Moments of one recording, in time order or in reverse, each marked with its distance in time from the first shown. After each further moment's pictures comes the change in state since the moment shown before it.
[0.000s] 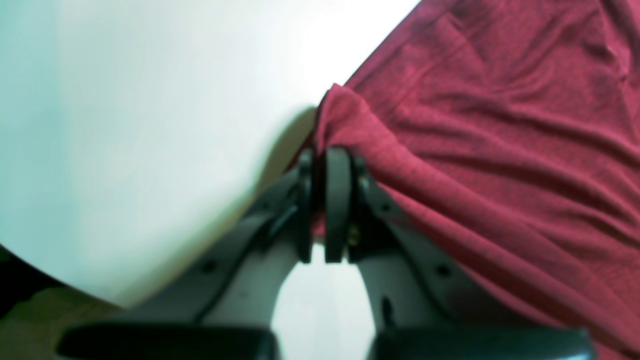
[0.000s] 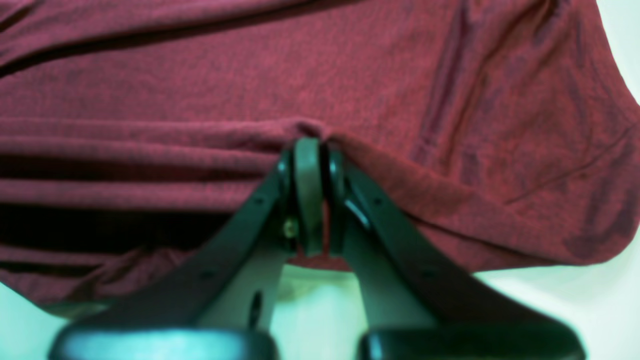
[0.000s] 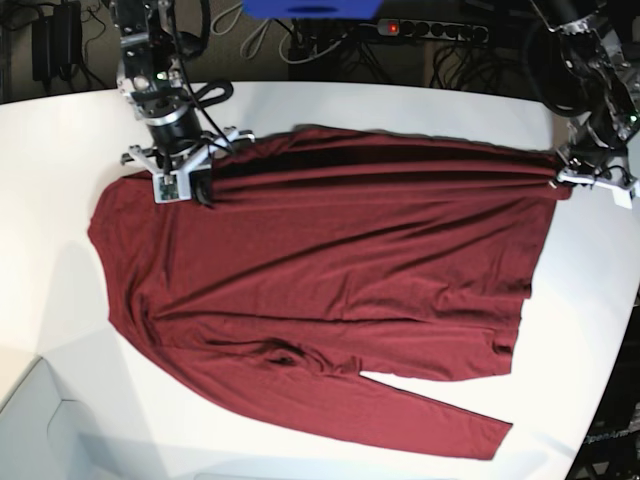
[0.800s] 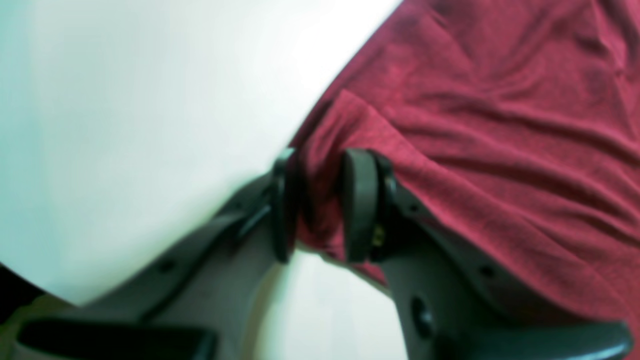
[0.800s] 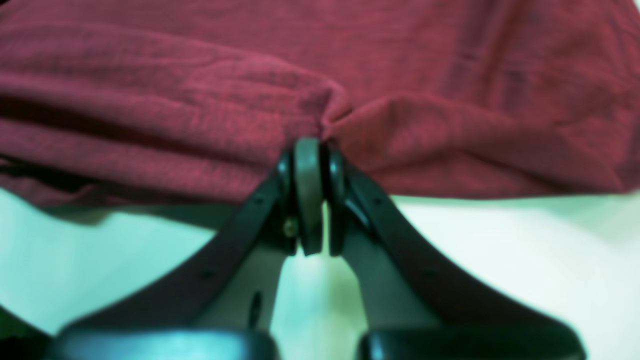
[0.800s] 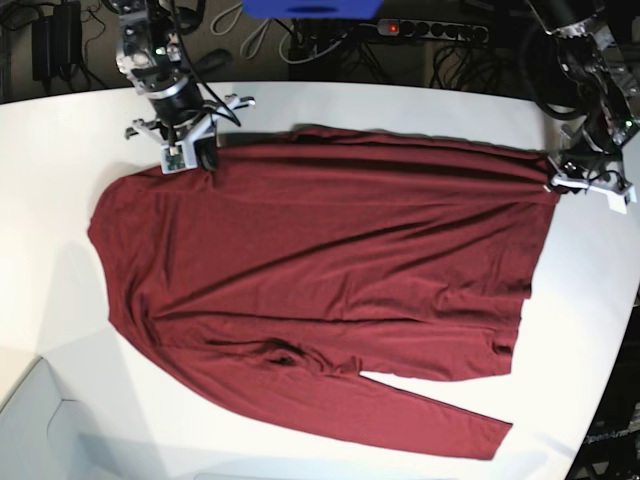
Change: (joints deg) left arm -0.7 0.0 1.8 -0.2 0.5 0.5 -0.3; right arm -5.2 0.5 0.2 0.0 -0.4 5.0 0.2
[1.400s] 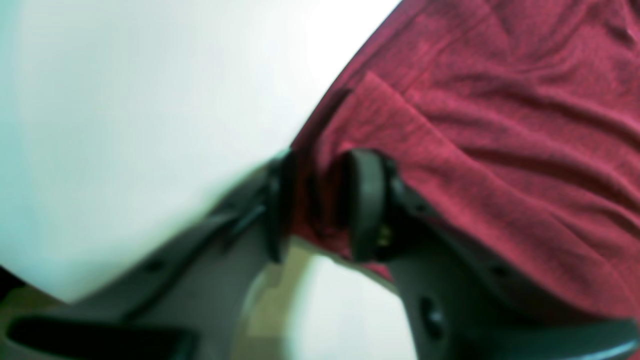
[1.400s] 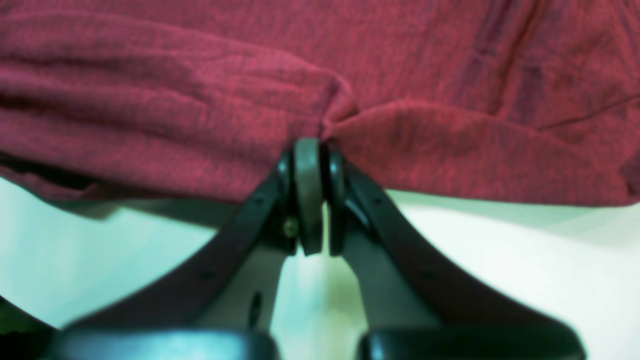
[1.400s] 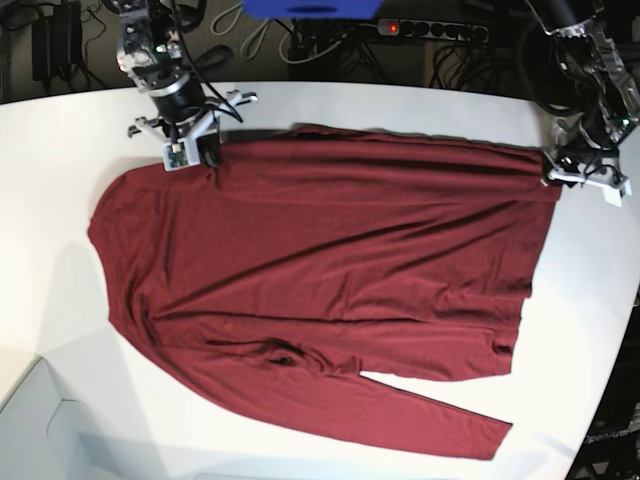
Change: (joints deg) left arm -0.1 -0.1 0.1 -3.3 -0.3 0.0 0.0; right arm -0.3 0.0 0.0 0.0 0.0 0.2 0.0
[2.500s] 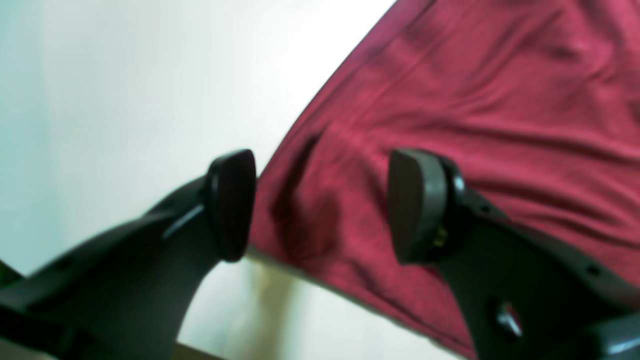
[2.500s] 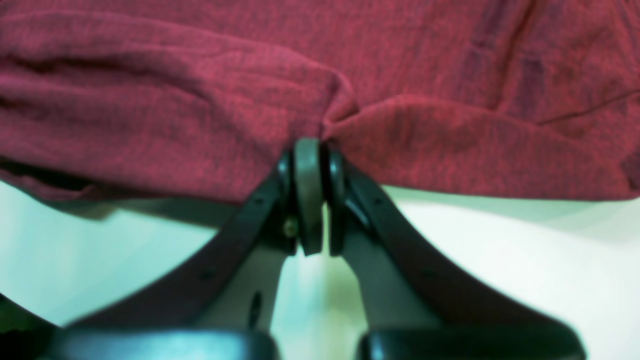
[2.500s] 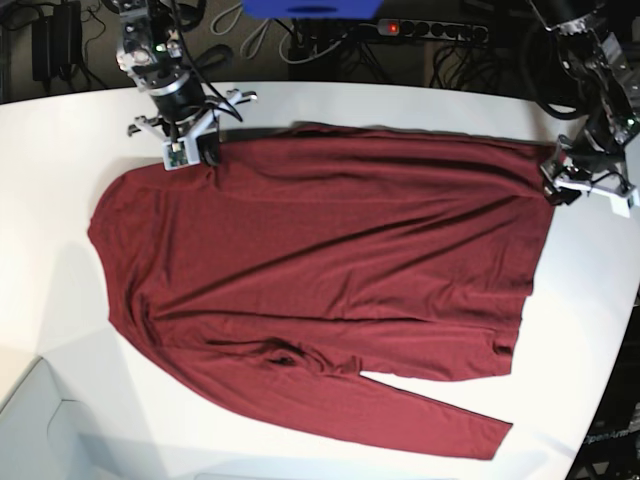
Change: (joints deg) left arm 1.0 0.3 -0.1 7.4 0.0 0.2 0.2; right arm -0.1 0.0 0.0 0.2 0.0 0.0 -0.4
